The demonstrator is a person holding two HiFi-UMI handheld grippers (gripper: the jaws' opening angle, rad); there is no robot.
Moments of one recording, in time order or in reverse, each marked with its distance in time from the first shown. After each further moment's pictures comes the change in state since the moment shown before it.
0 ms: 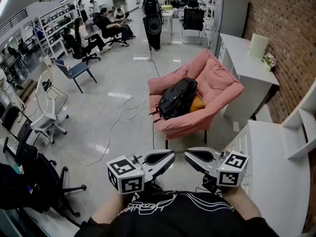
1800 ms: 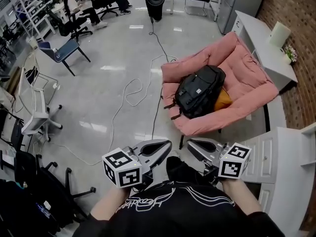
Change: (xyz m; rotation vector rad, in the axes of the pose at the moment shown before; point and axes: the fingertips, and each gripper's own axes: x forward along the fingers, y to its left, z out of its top) left arm -0.078 0.301 0.058 -0.173 0.067 0.039; right arm 0.255 -0.158 0.005 0.259 0.041 -0.150
